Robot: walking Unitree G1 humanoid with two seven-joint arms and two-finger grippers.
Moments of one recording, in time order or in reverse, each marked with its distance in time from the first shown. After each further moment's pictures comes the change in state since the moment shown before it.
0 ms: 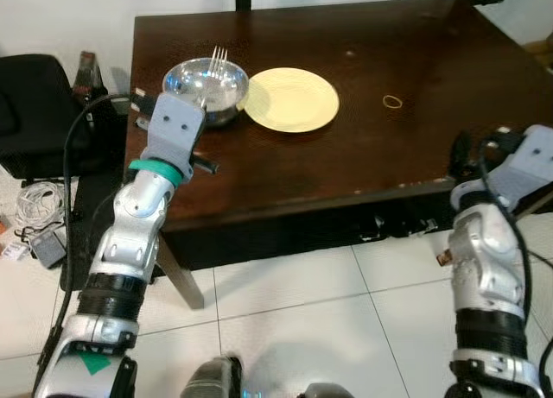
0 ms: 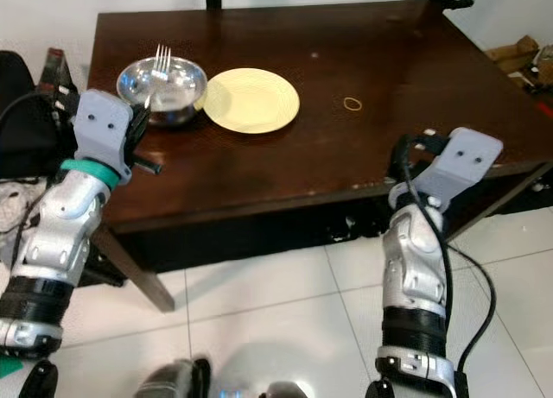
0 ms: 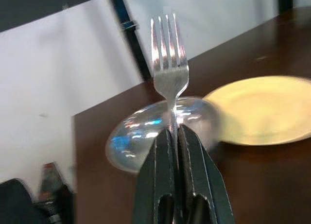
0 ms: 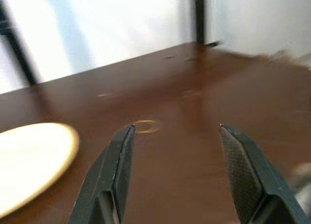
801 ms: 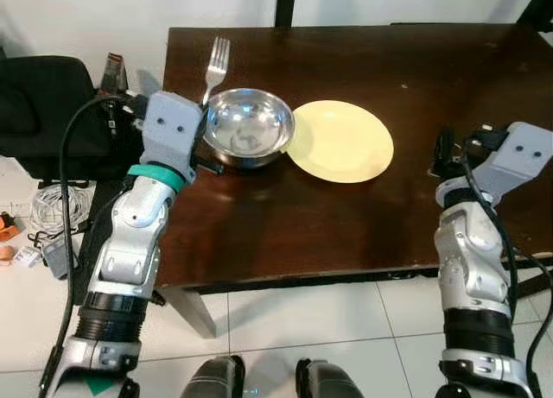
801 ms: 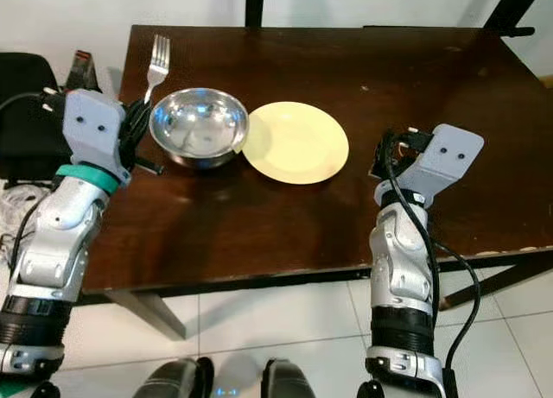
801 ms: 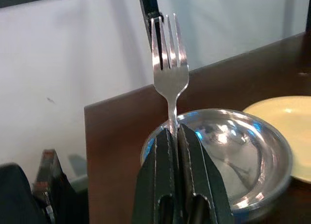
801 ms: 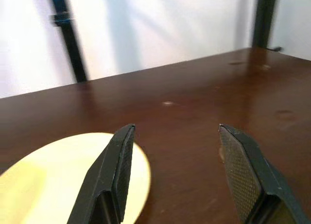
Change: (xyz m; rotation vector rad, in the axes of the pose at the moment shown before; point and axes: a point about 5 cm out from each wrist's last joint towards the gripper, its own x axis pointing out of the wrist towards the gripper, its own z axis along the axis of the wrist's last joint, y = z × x) left arm -0.015 -0.023 0.017 -0.141 0.021 -0.008; right arm -0.006 0.004 -0.003 -0.043 0.007 0.067
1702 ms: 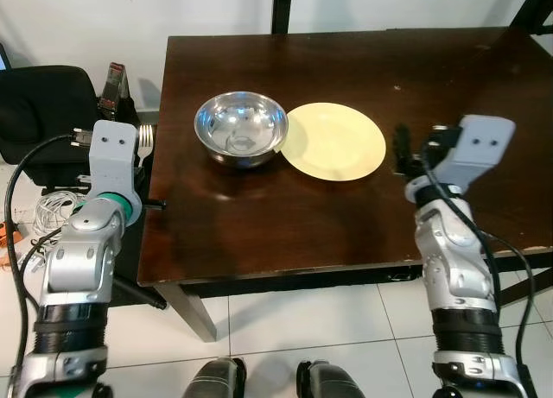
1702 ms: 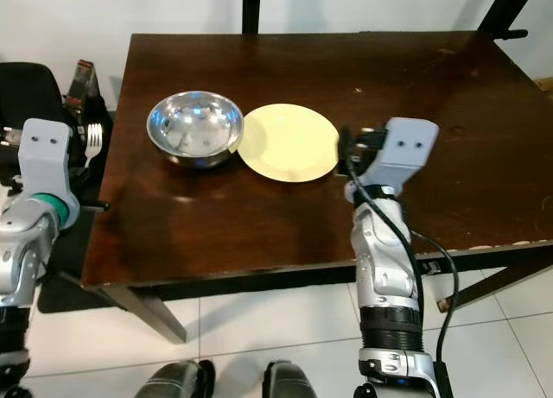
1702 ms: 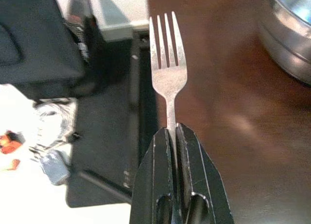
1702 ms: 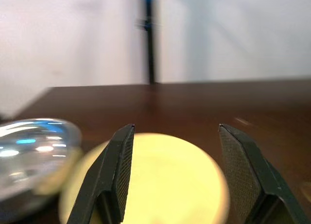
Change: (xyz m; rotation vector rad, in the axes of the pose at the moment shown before) left arm -0.032 0.053 -0.059 -0.160 0.622 0.232; right arm -0.003 0.056 0.011 -0.019 -0.034 0.372
